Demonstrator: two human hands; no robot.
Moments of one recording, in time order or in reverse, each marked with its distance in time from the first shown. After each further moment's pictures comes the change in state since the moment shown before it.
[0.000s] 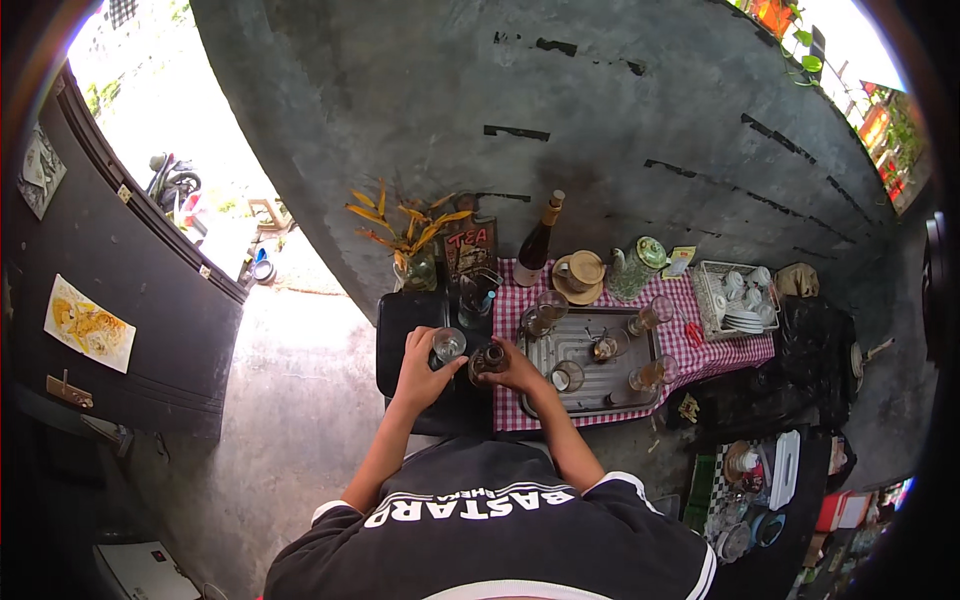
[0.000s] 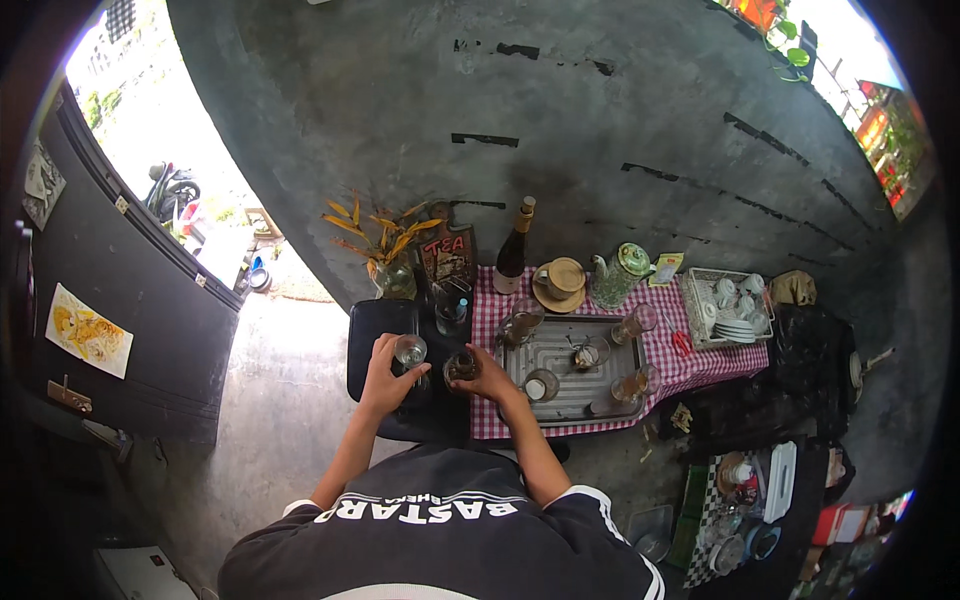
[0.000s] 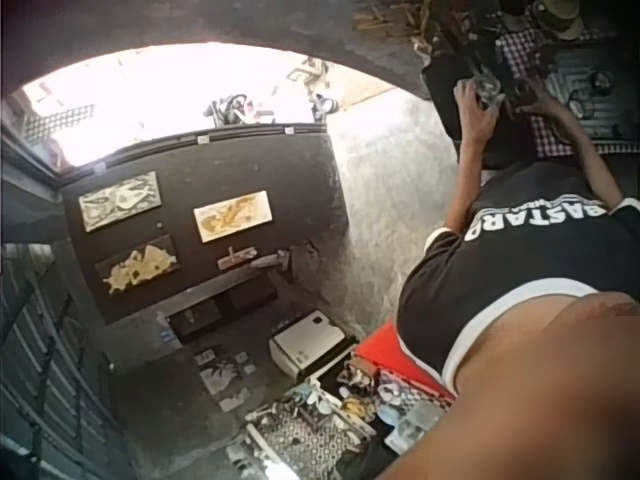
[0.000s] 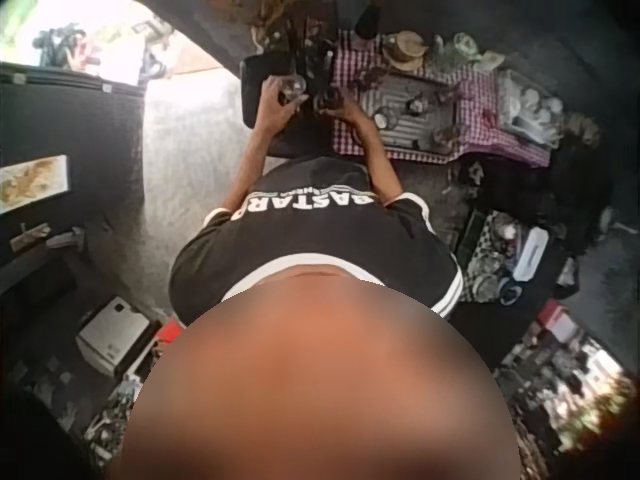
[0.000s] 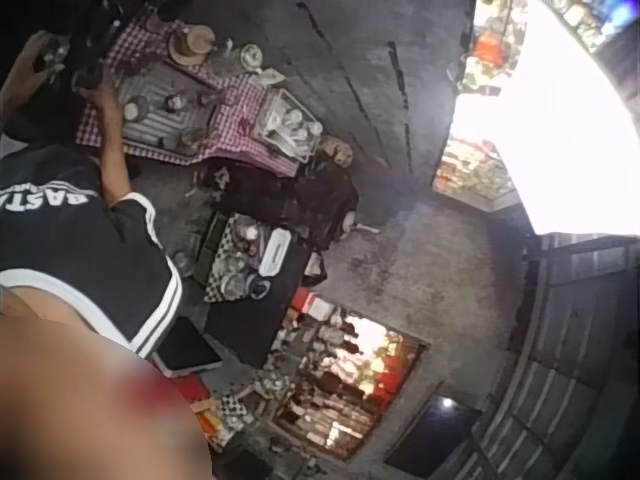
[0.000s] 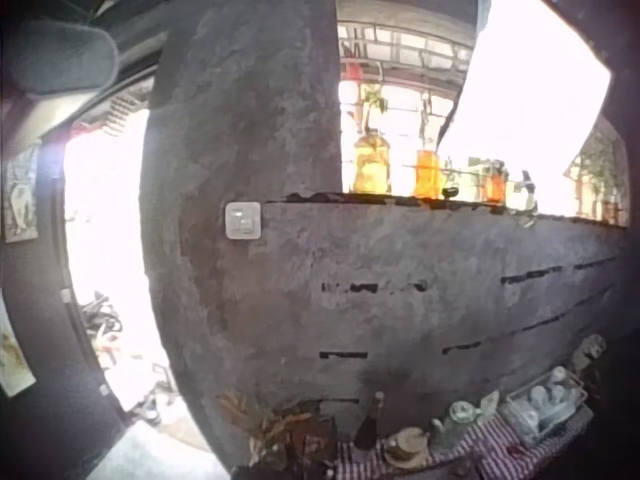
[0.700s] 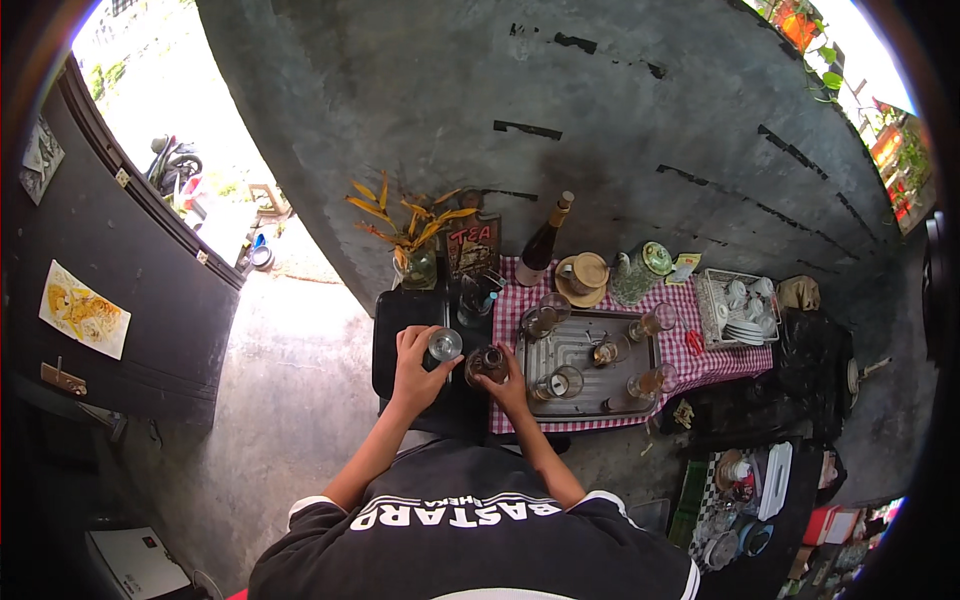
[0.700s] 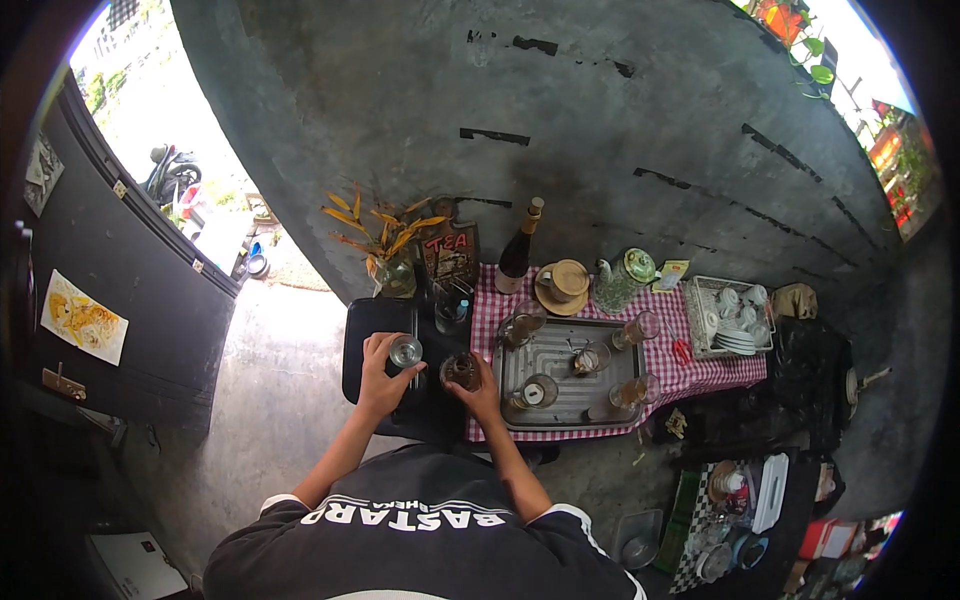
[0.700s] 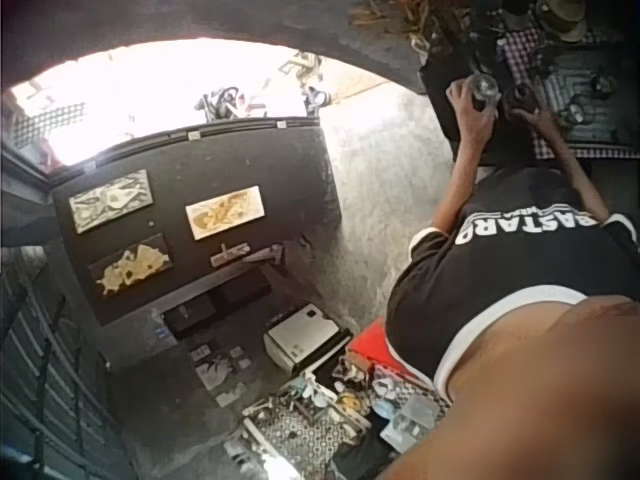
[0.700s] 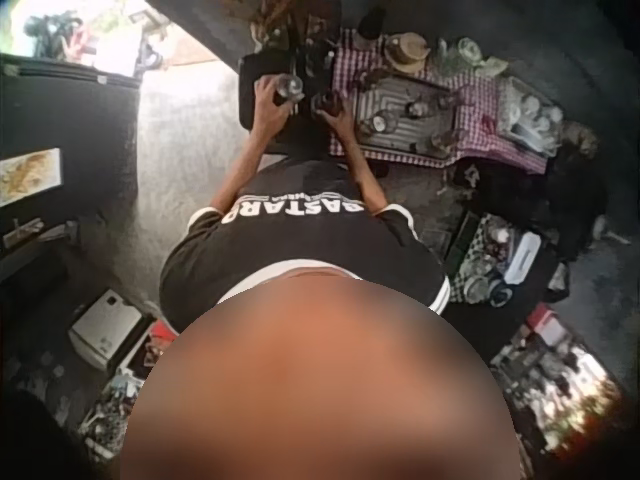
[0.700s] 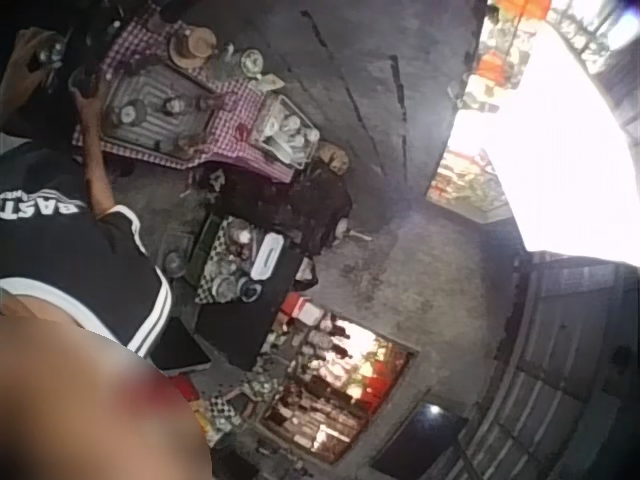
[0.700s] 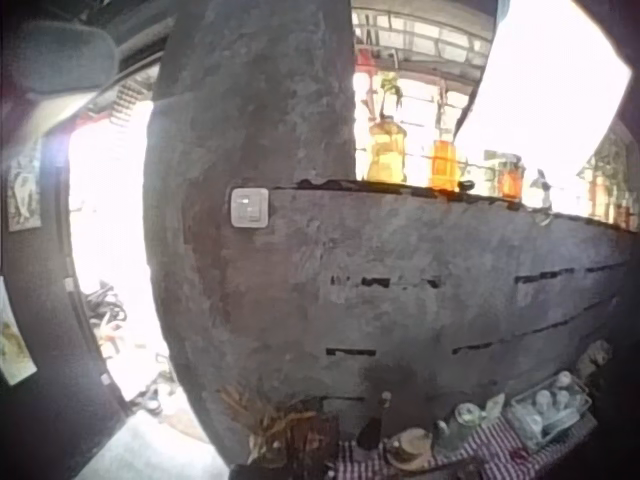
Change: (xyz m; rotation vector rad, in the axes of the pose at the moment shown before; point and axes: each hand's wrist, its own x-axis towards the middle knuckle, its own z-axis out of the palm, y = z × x) left_hand 0.002 -0.008 0.004 0.099 0.124 0.043; right_hand -0.025 0.003 0.050 0.188 0.433 -0.131
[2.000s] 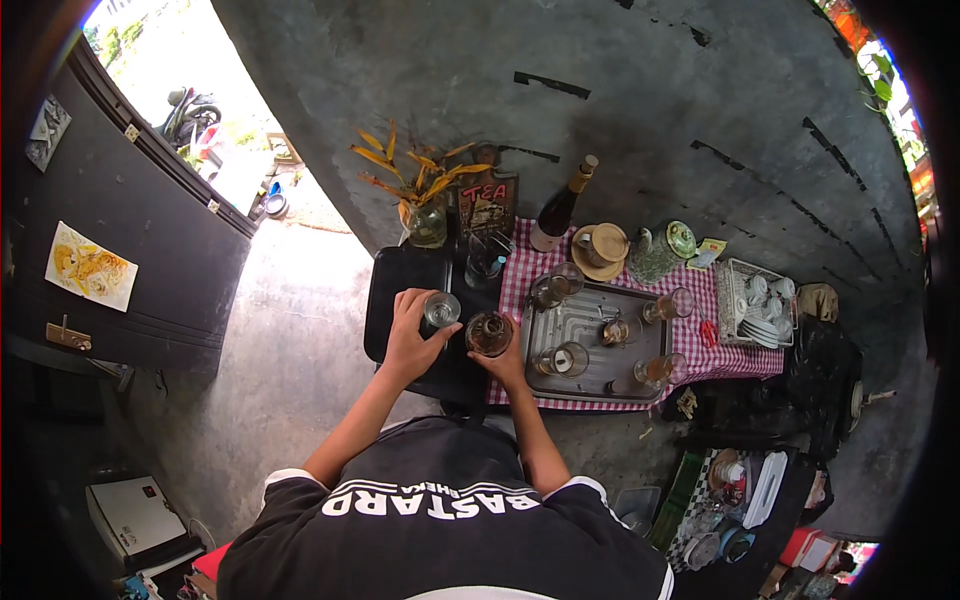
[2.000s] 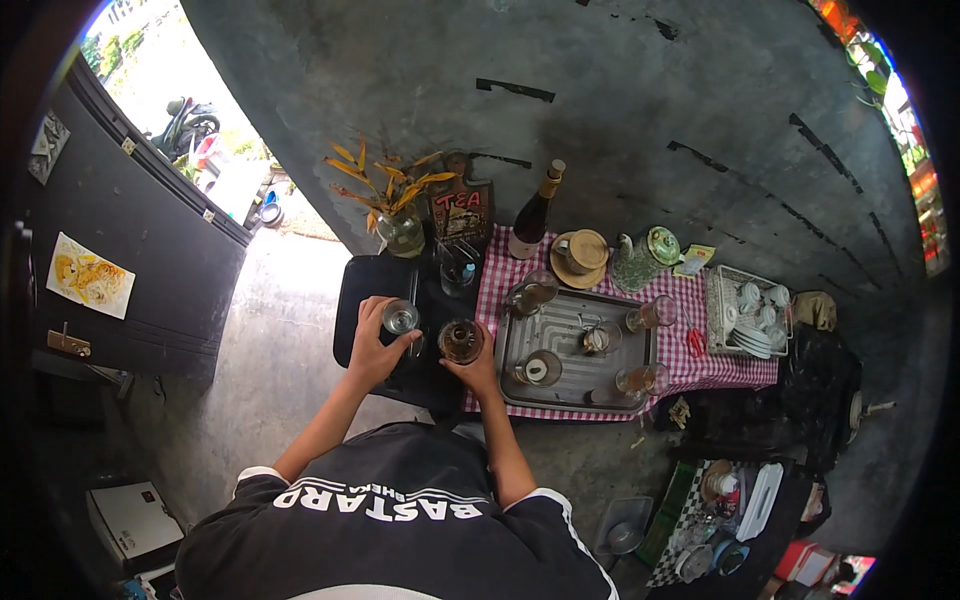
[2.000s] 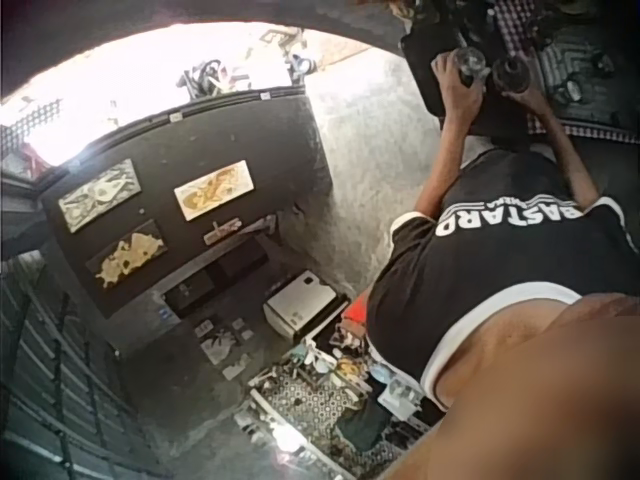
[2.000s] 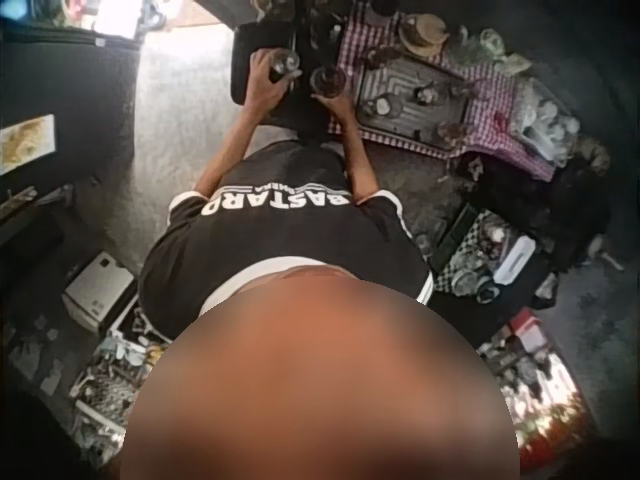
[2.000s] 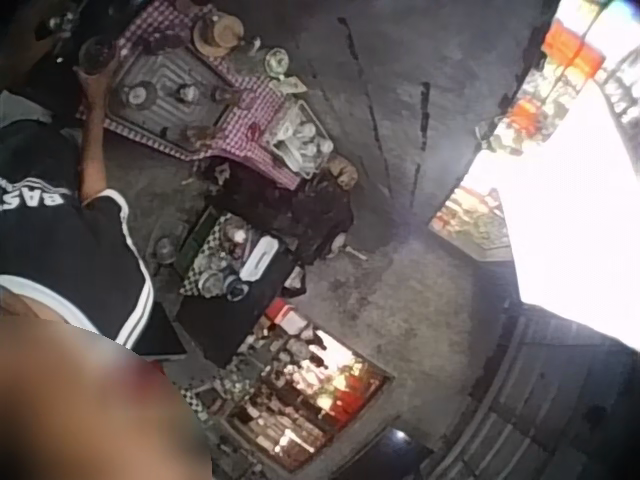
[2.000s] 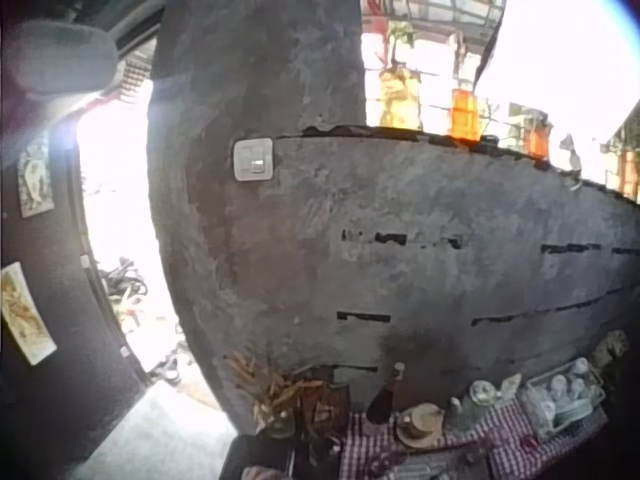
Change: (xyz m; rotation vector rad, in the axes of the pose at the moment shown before) left_hand 0.000 0.004 0.000 0.042 -0.018 -0.005; right_hand -0.001 0.033 0.009 0.134 -0.047 0.068
